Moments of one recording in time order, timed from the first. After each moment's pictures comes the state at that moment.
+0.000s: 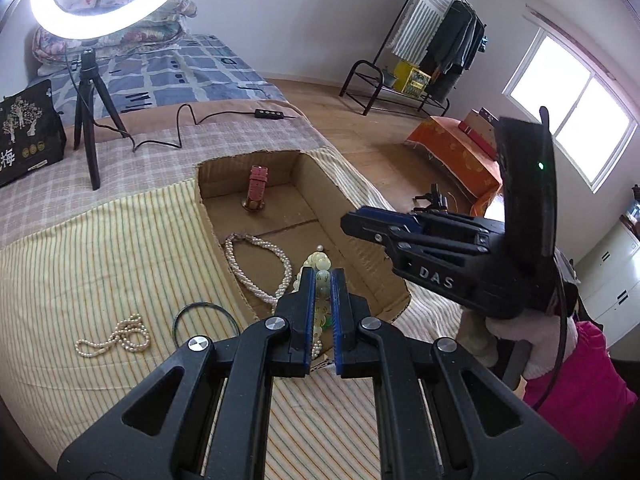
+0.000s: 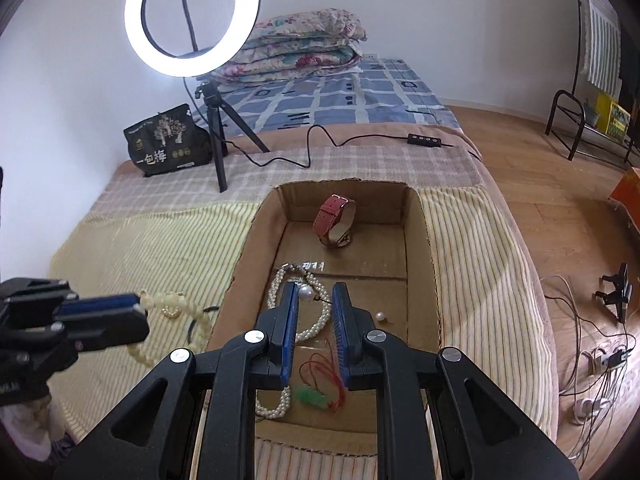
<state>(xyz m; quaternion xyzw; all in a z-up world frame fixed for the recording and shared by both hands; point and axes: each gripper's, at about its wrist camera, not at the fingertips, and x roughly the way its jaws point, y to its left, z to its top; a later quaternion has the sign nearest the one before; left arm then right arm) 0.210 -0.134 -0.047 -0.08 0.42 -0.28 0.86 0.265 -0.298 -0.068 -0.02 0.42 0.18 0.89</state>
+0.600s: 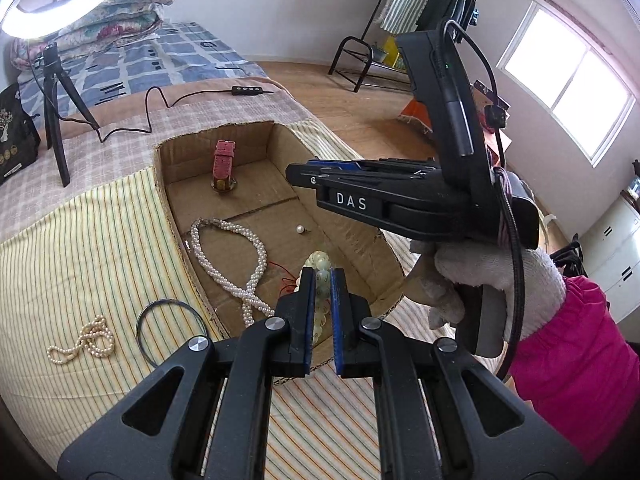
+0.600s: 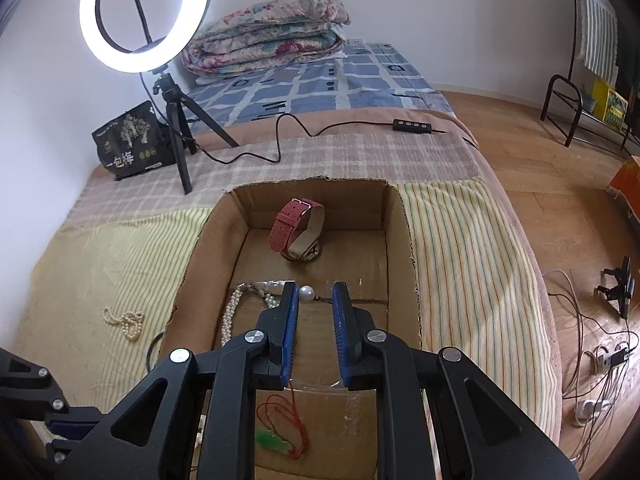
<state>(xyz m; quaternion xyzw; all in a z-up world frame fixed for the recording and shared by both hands) 0.217 -0.176 -0.073 -0.05 0.44 -0.29 0.85 0.313 -0.308 -0.097 -0.01 0.45 0.16 0.88</state>
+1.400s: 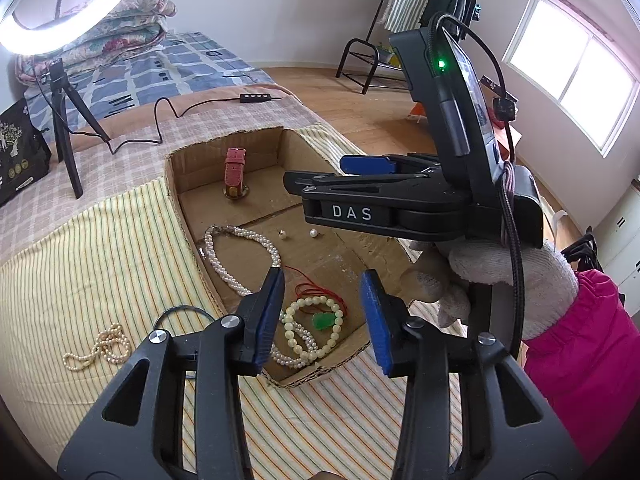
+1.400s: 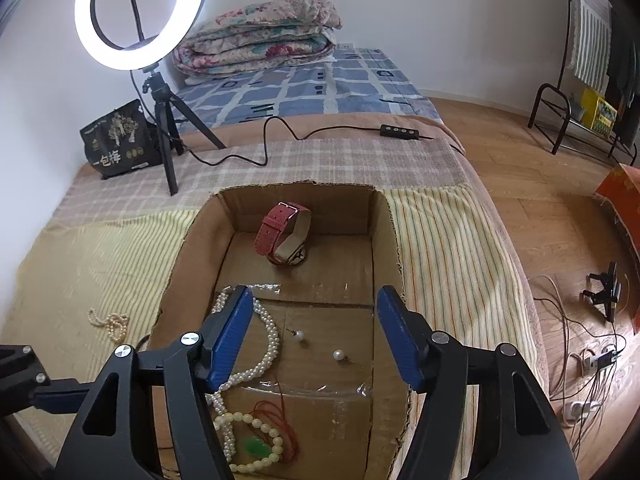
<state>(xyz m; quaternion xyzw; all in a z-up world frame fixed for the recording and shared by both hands) 0.214 -0.175 -0.071 -0.02 0.43 -0.28 0.86 0.312 -0.306 -0.093 -0.03 0.44 0.14 0.89</state>
